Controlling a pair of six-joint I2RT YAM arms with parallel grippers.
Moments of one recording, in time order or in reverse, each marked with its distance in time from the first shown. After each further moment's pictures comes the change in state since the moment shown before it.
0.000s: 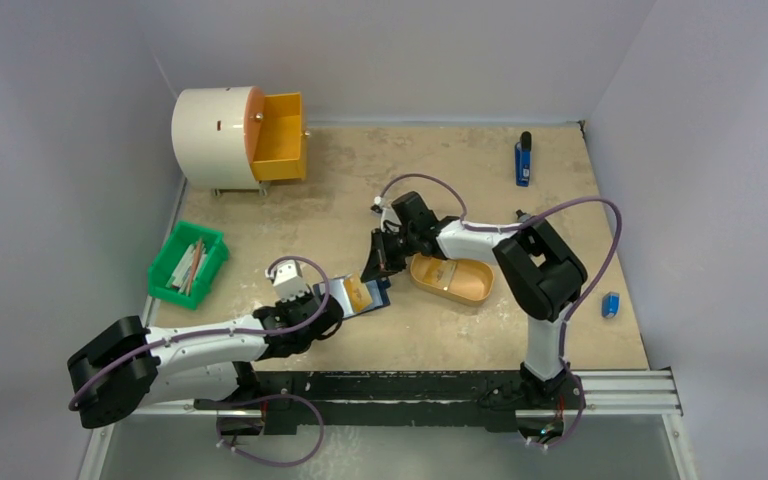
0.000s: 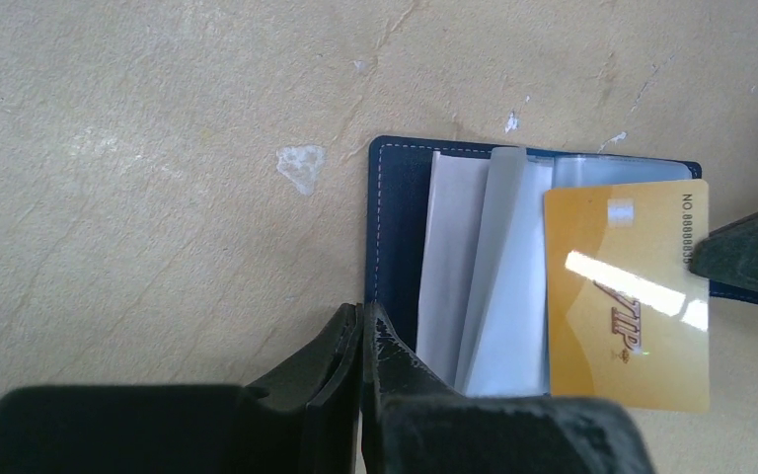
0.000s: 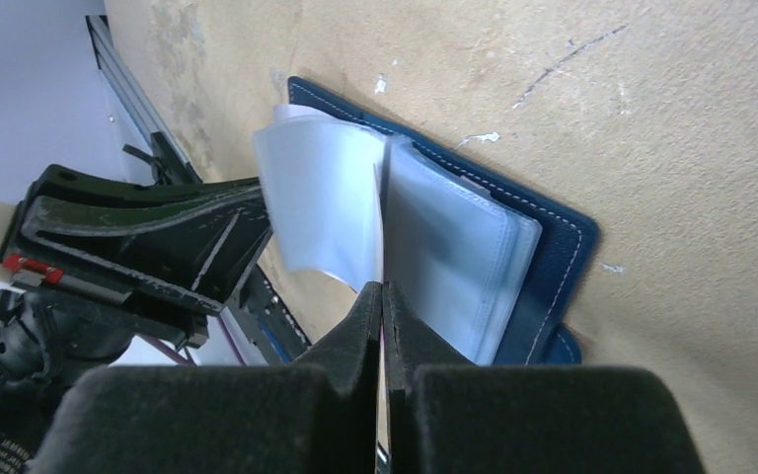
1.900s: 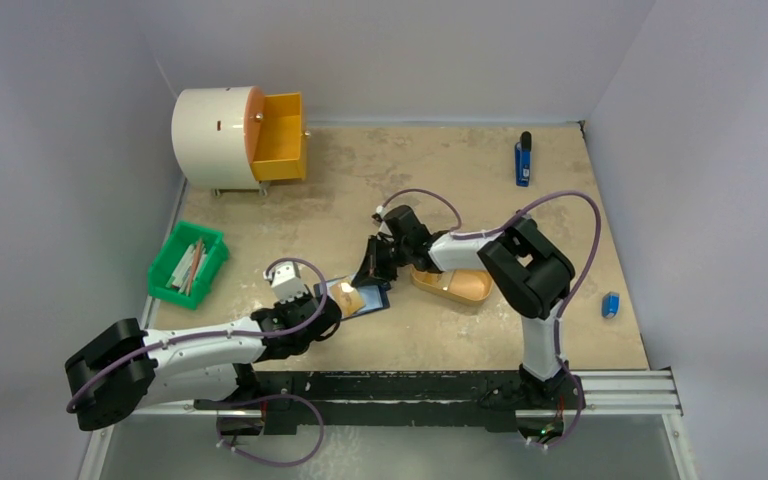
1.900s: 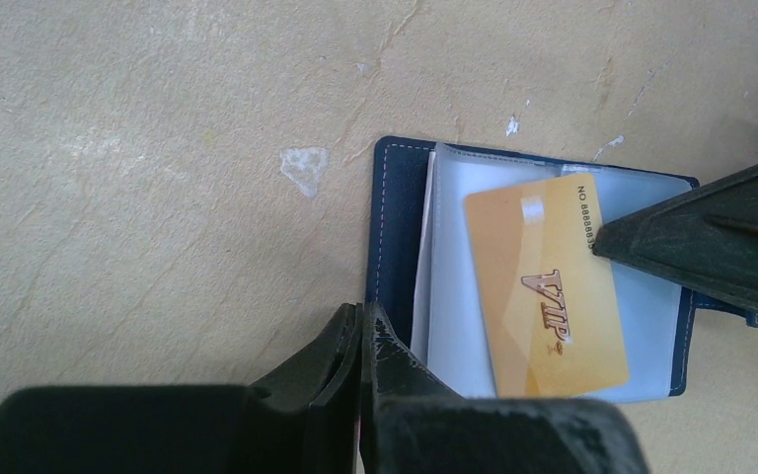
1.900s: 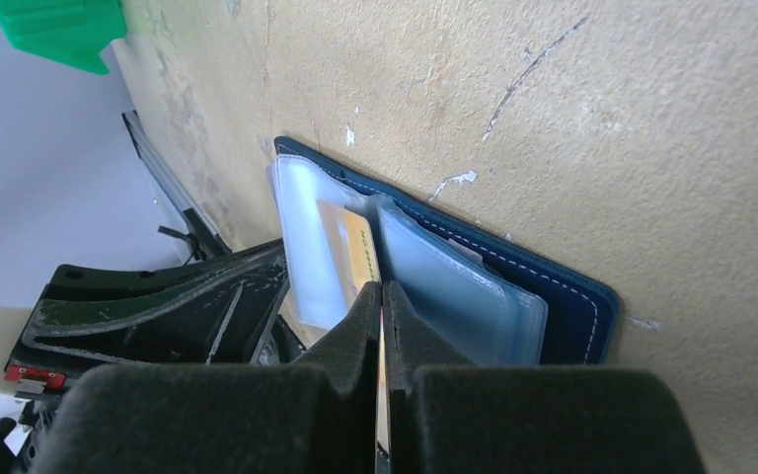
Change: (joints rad) left arm 0.000 -0.020 -0.022 0.021 -0.005 -0.001; right arm 0.058 0.069 -0.062 0.197 0.108 0.276
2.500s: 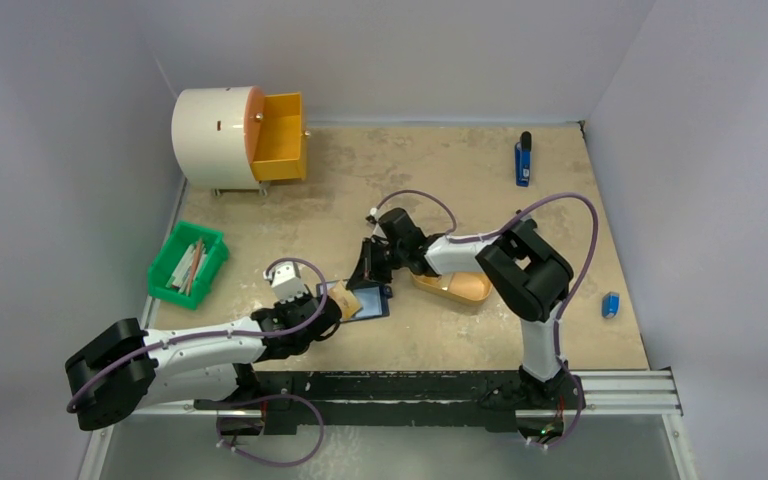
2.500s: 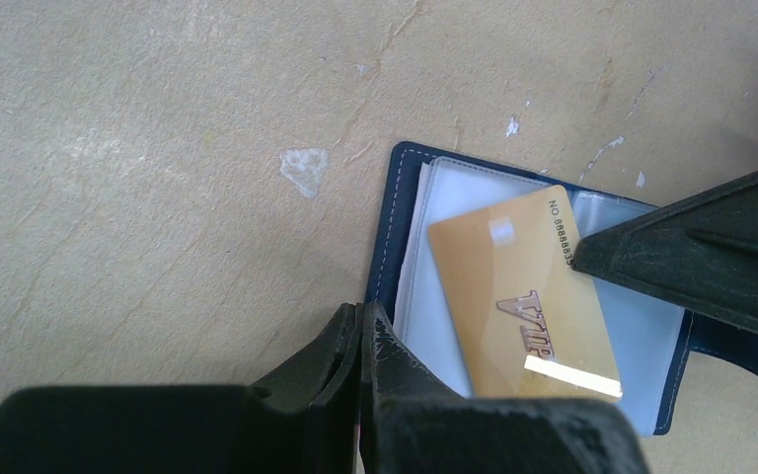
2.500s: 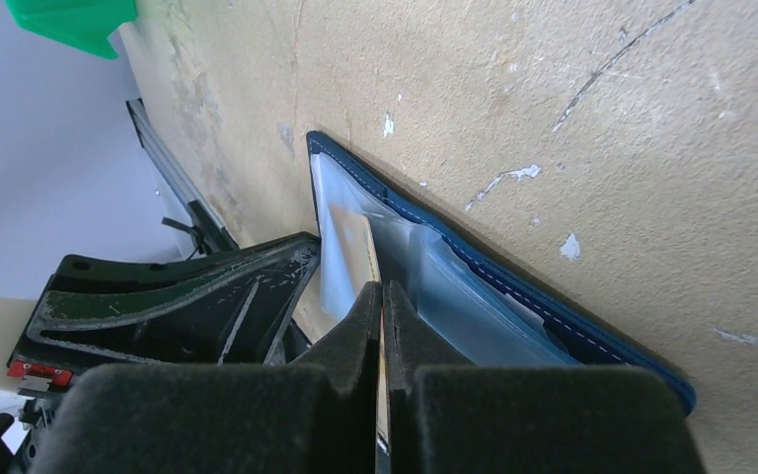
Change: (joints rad) left arm 0.000 0.002 0.000 0.003 0.000 0.000; right arm 0.039 -0.013 -0.003 0.026 0.014 0.018
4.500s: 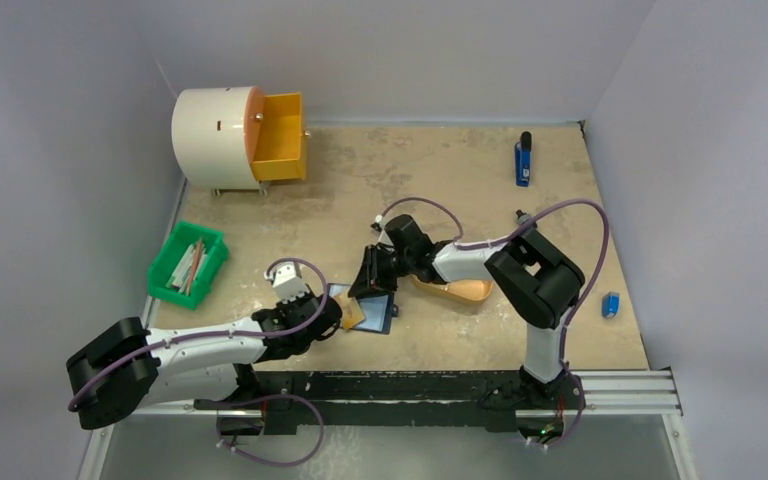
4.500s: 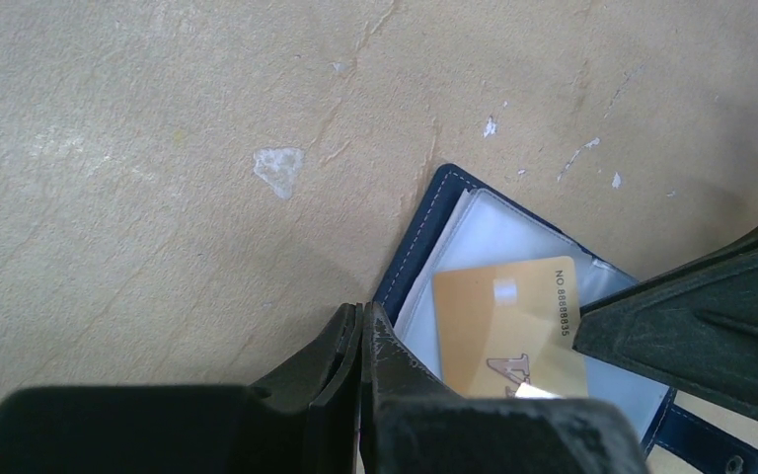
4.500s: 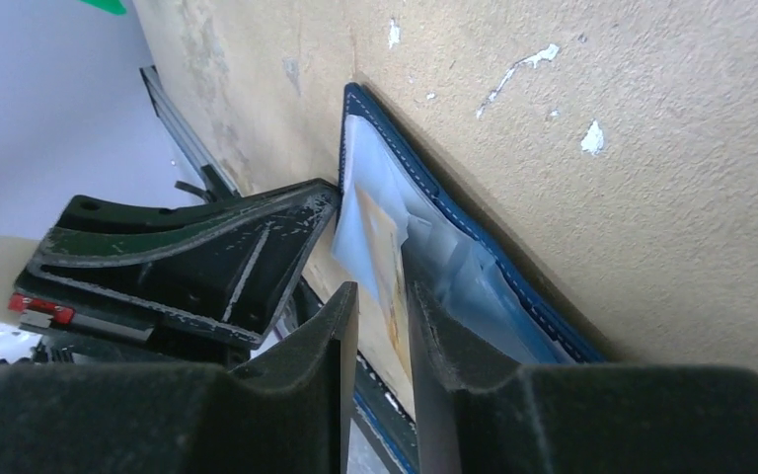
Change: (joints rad) left arm 0.000 0.010 -0.011 0.058 0.010 -0.003; right arm 0.009 -0.079 -0.107 0.040 -0.034 0.048
